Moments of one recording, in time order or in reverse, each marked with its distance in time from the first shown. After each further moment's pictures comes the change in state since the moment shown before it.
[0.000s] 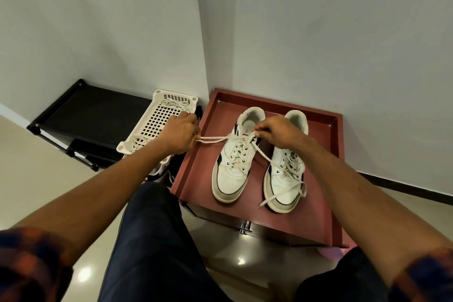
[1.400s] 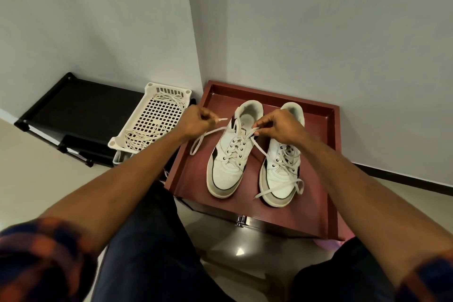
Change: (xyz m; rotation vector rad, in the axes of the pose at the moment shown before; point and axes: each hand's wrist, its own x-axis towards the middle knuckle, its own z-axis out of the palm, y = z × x) left_hand 0.040 0.048 0.005 -0.941 0.056 -0.349; right_hand -0.017 0.000 -0.007 0.228 0.034 0.127
